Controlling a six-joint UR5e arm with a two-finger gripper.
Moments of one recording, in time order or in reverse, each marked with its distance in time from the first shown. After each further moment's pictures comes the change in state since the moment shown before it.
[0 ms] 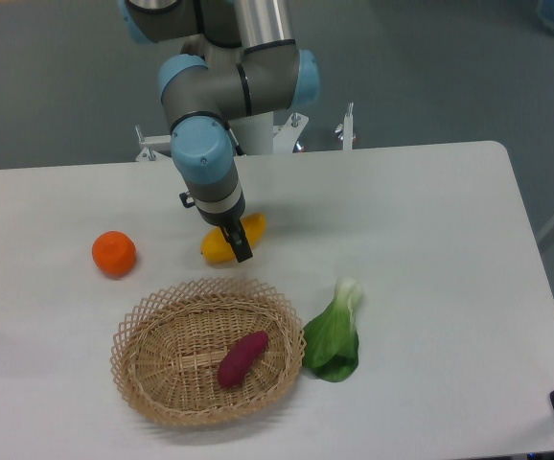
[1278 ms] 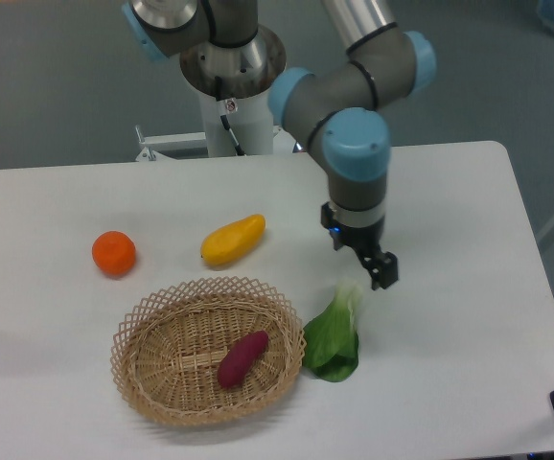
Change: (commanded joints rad) arm 0.324 -0.190 0.382 -0.004 -0.083 0.121
